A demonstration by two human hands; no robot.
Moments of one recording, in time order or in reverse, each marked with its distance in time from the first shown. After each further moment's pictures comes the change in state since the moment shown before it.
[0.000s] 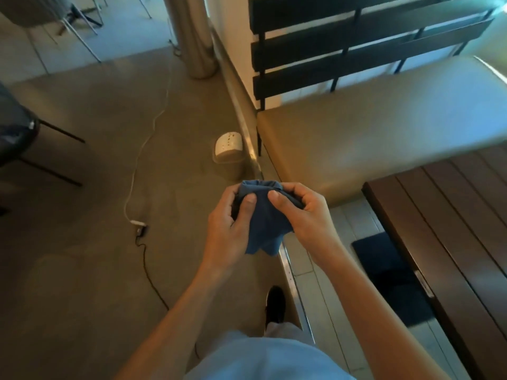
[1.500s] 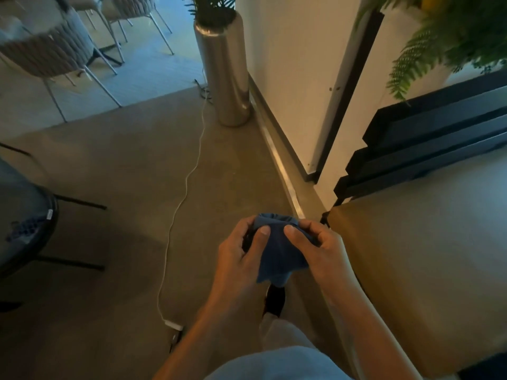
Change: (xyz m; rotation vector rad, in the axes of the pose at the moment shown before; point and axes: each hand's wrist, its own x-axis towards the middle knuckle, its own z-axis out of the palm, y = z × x) left_hand 0.518 -0.050 -0.248 0.030 -0.057 -0.071; right_hand 0.502 -0.068 0.246 0.023 0.055 0.096
